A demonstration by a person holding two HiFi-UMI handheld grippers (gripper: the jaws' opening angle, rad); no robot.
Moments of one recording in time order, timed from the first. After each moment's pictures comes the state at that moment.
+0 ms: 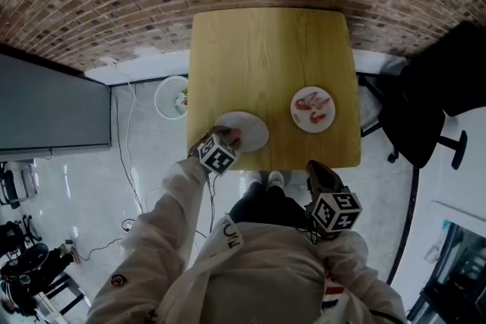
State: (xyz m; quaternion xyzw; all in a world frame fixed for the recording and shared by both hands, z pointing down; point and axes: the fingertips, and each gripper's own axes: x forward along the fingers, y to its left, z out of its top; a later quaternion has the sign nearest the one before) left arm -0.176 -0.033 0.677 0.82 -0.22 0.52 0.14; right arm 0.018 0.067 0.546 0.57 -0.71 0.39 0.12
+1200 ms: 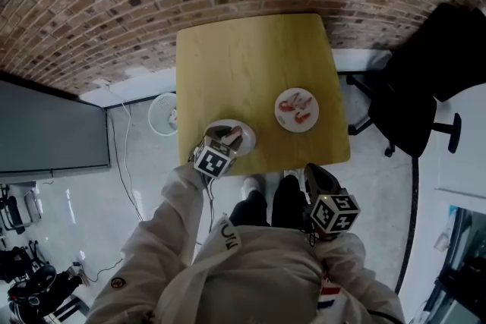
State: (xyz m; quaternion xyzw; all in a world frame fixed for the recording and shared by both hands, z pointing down) left arm -0.123 -0.042 0.622 0.85 -0.23 0.44 0.15; right arm 0.049 0.093 0.535 0.61 -0.69 0.39 0.08
